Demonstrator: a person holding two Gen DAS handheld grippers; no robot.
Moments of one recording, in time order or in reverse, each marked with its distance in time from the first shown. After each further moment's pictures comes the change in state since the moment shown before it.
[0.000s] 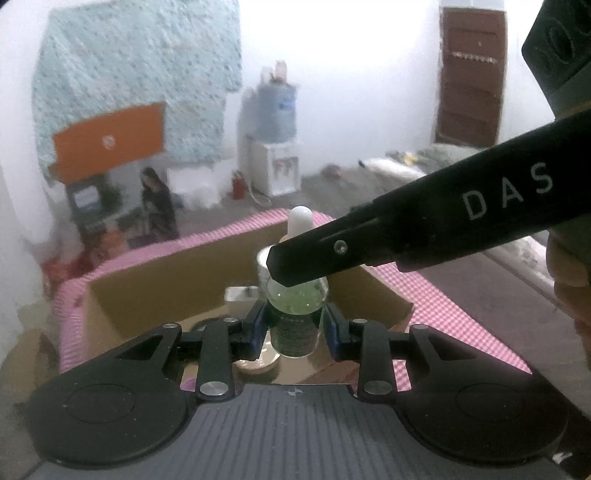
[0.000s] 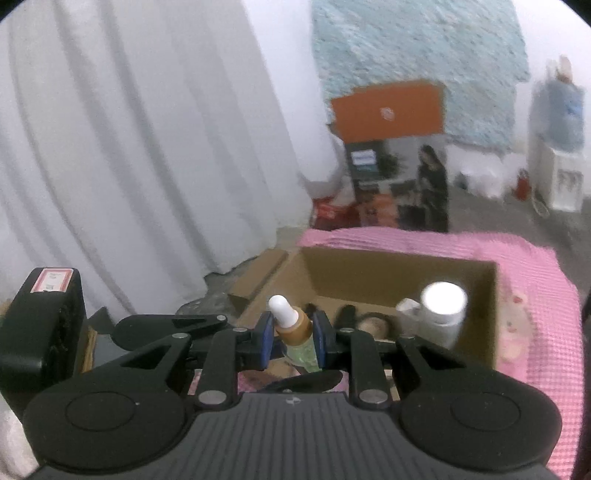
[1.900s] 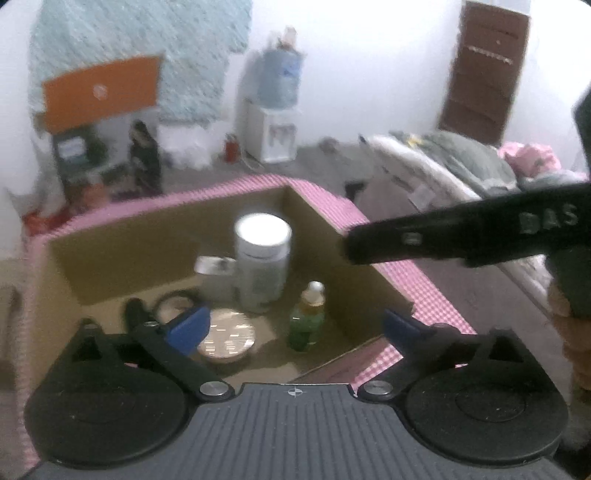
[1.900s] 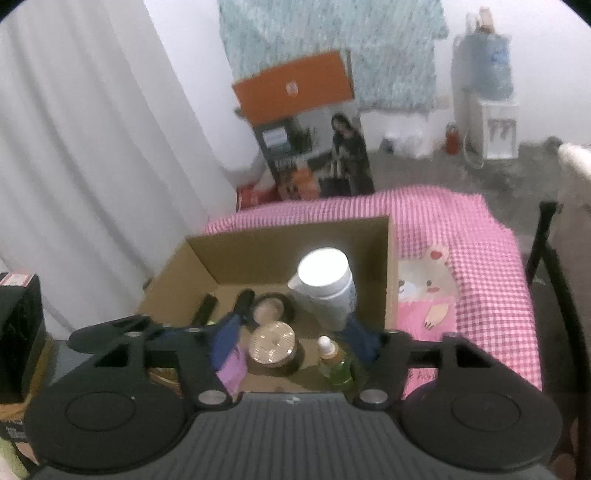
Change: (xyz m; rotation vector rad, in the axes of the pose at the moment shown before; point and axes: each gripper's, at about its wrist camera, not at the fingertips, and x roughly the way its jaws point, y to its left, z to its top) left arm 0.024 0.006 -0.004 -0.110 0.077 -0.026; right arm -0.009 -0.070 -0.025 0.136 -0.021 -0.168
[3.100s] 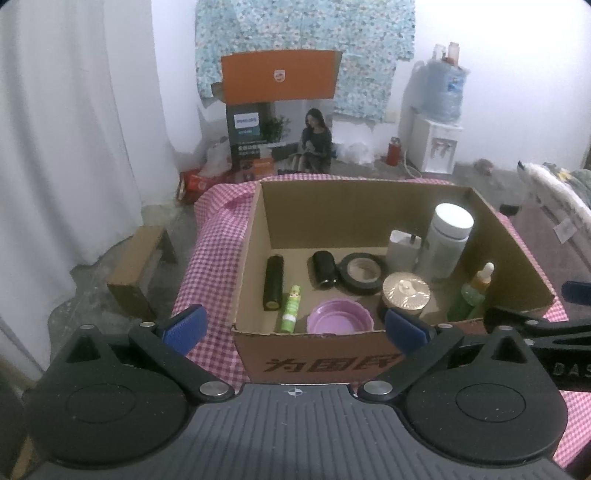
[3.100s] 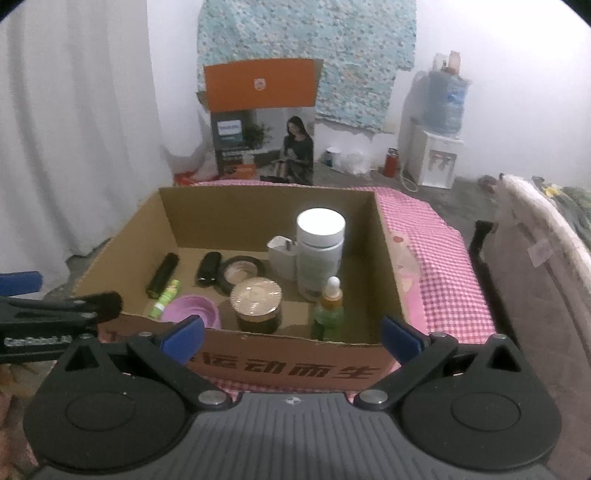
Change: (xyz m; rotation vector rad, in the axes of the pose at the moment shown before) left arm -0.056 0.054 -0.038 -0.223 0.017 0.450; right arm 0.026 0.078 -0.060 -0.139 0.003 -0.318
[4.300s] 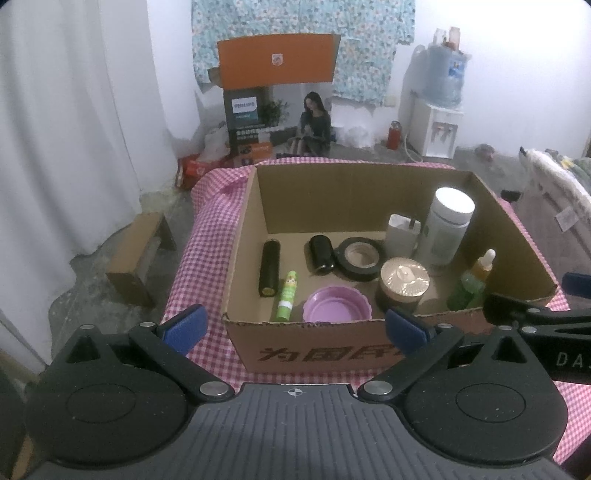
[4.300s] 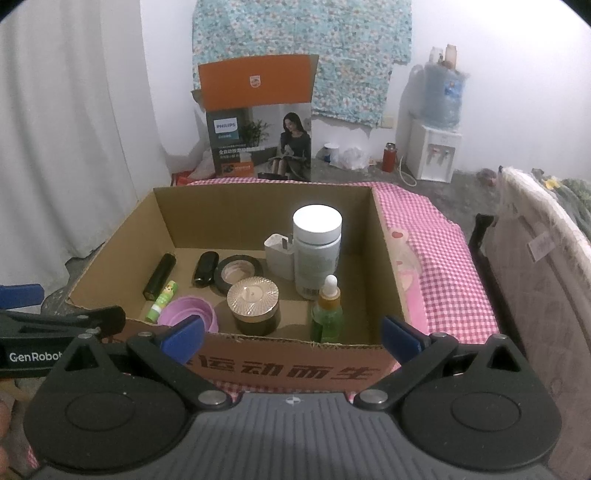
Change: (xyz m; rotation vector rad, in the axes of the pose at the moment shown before) left arm 0.005 -0.004 0.002 0.012 0.065 -0.003; right arm 0.006 -0.009 -0.001 0.020 0.009 0.016
